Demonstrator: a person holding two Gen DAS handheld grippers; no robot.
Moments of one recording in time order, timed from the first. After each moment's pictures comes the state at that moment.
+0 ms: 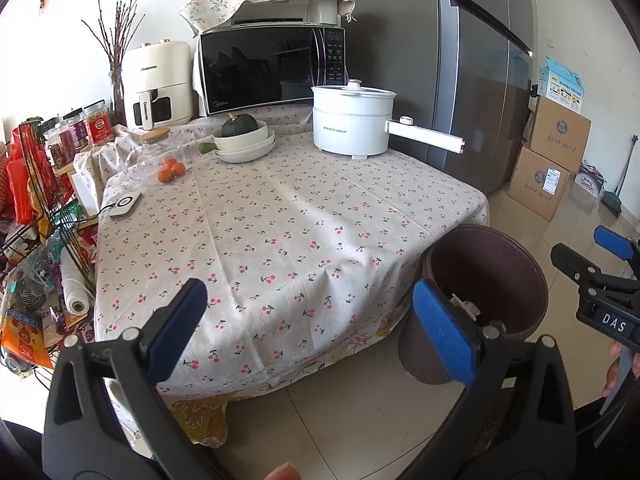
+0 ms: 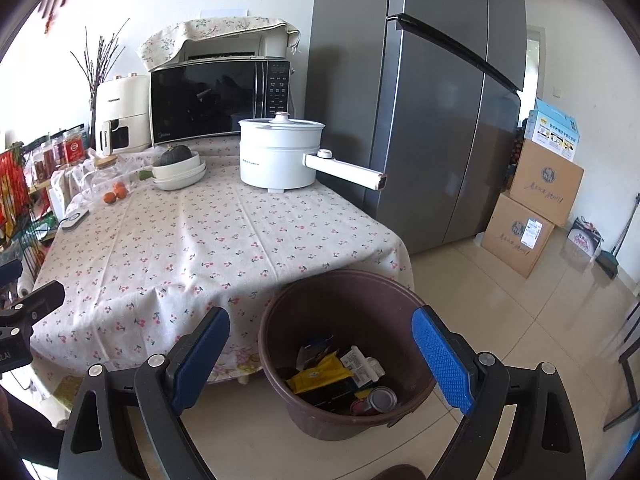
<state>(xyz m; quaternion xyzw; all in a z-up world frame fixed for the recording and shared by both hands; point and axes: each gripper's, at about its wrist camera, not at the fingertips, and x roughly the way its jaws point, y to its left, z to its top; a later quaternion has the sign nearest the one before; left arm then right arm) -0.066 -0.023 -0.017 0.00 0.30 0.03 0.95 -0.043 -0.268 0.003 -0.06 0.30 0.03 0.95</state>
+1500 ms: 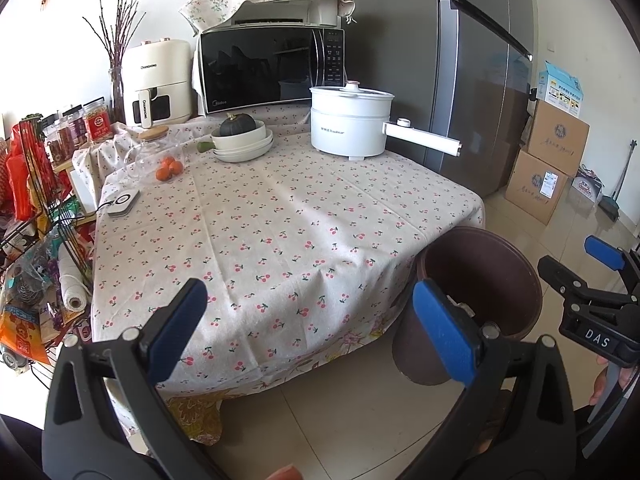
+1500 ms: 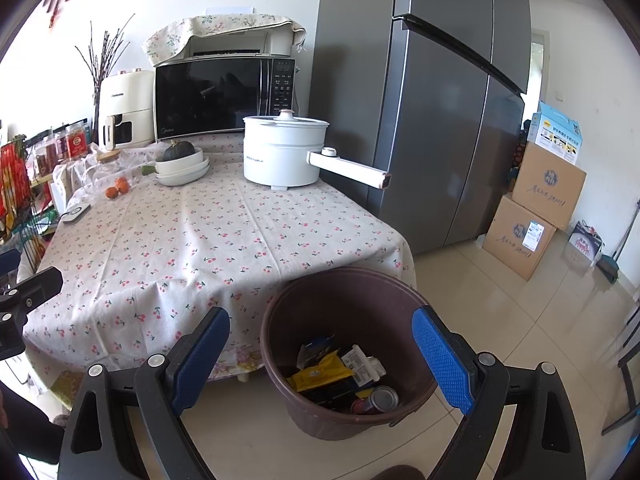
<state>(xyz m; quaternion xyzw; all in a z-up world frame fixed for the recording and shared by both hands) -0.068 -0.032 -0.013 -0.01 0.30 0.03 0.95 -0.042 -0.267 -0.003 -0.07 0.31 0.03 0.95</state>
